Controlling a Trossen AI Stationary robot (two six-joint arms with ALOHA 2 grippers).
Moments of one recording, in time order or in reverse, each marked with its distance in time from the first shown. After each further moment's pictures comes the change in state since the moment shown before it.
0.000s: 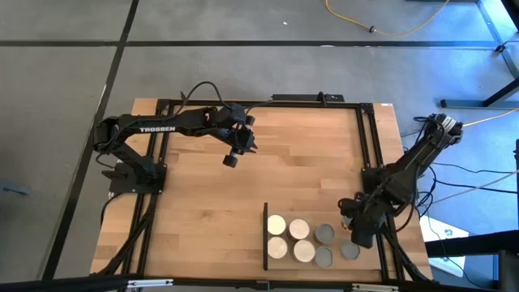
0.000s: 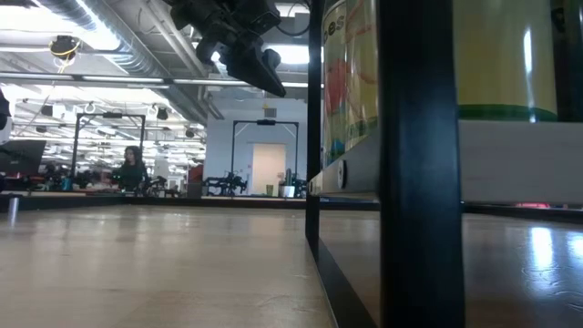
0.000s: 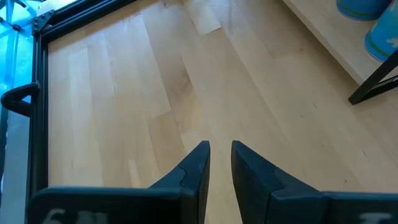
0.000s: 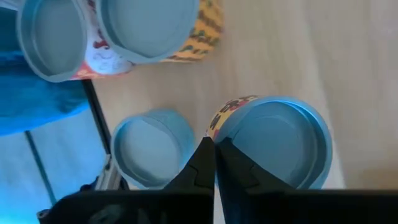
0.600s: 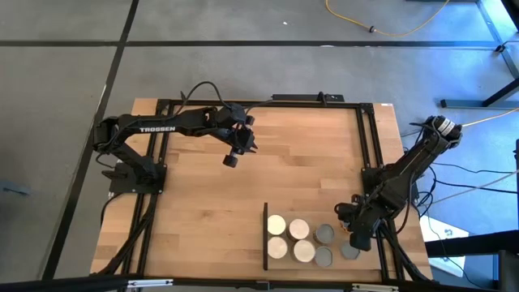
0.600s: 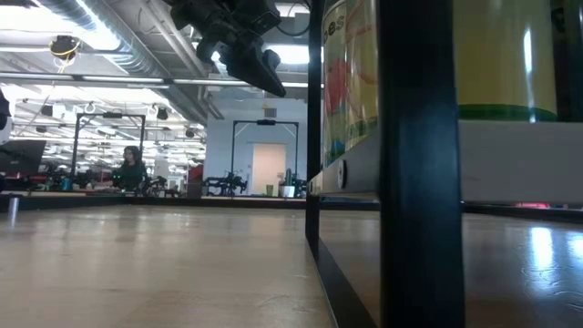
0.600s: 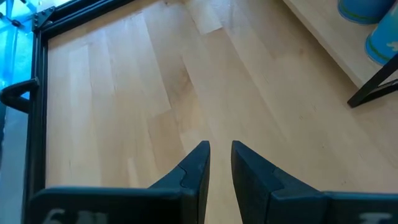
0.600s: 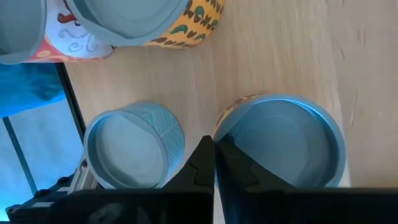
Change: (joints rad) left arm 0.000 0.000 0.000 0.000 -0.001 -0.017; right arm 0.005 0.072 -0.035 0.051 -0.025 -0.057
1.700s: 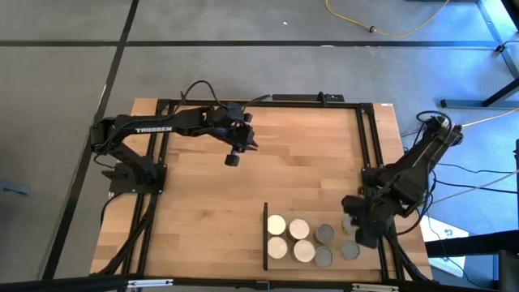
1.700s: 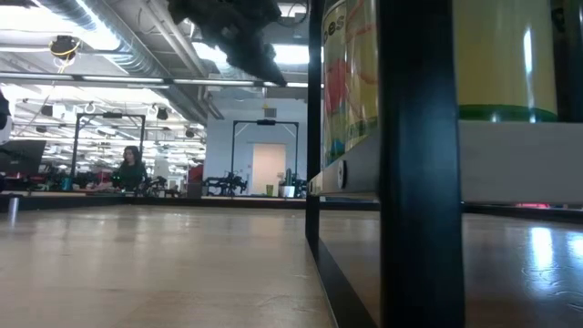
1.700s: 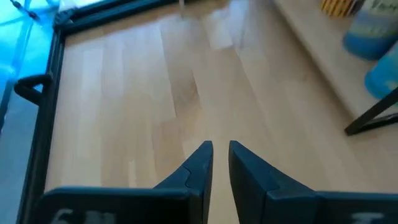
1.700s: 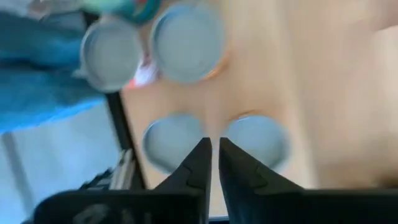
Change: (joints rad) left arm -0.012 -0.030 0.000 0.027 -0.016 -0.130; right arm -0.001 0.002 0.339 -0.335 0.096 0.000
